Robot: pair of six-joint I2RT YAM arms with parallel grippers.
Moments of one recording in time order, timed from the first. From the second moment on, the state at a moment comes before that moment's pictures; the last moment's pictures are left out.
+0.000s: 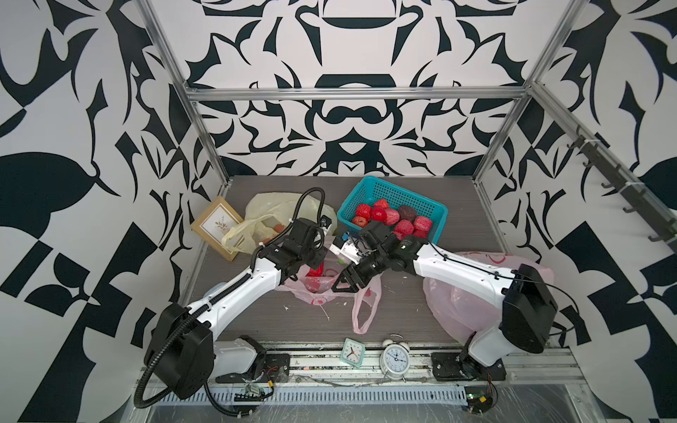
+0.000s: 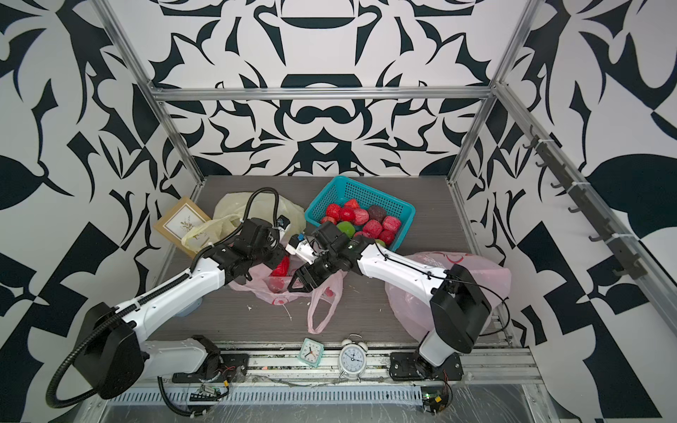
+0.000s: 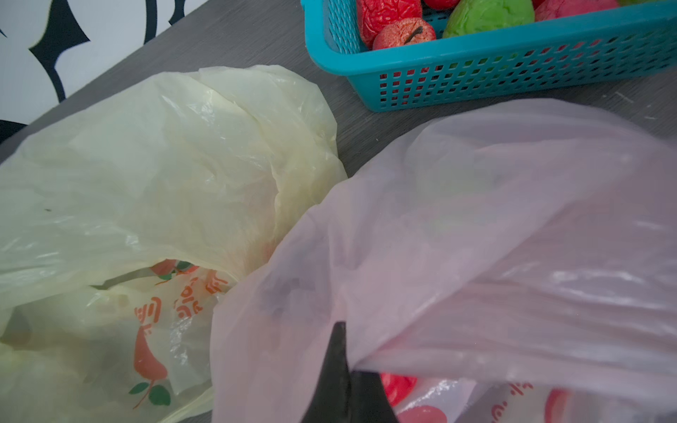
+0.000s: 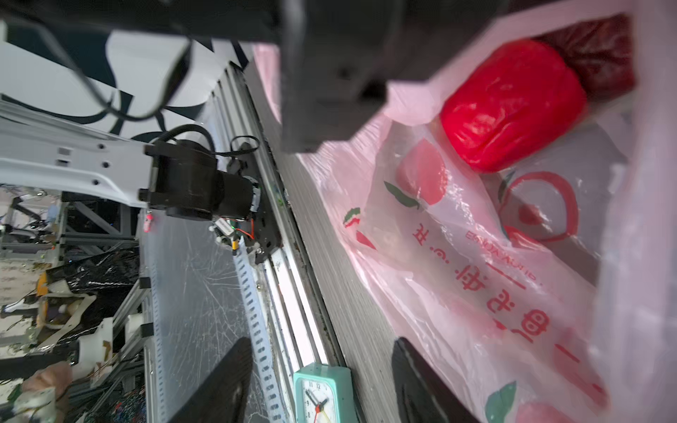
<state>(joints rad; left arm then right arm) -0.59 1.28 0.90 -0.43 -0.07 0.12 0.85 1.59 1.18 -0.50 -0.65 0.24</state>
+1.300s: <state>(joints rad) -0.63 1.35 0.98 -0.61 0.33 0.03 0.86 1.73 1.09 -0.37 0.18 0.40</state>
